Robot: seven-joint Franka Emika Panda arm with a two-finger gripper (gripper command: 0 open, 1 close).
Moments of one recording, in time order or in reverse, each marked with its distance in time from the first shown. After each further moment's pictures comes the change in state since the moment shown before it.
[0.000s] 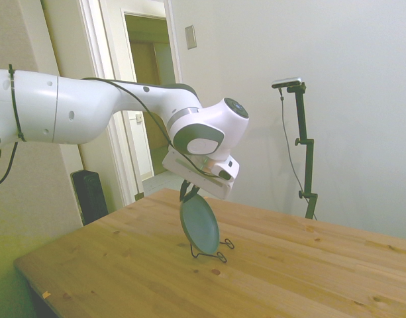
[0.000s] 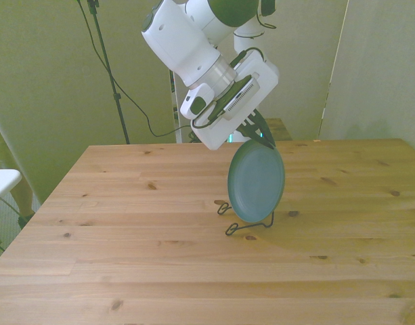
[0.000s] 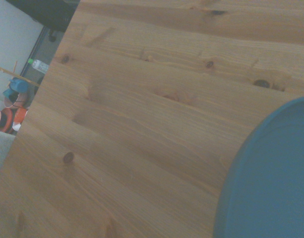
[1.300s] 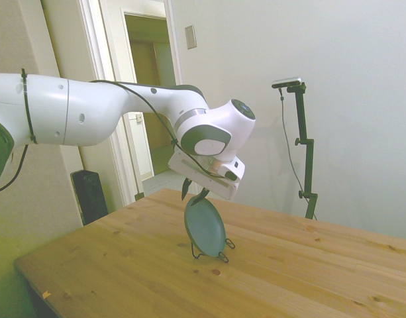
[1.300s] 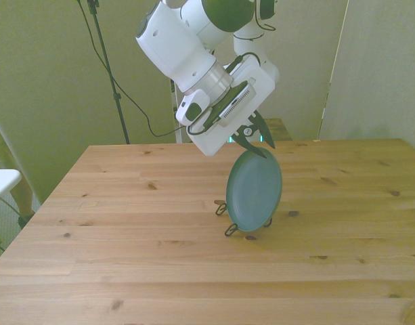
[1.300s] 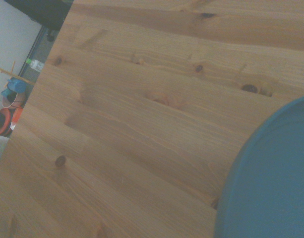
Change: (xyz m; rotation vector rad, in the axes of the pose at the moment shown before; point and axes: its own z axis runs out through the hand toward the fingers) arm 0.006 -0.005 -0.011 -0.004 0.019 -0.014
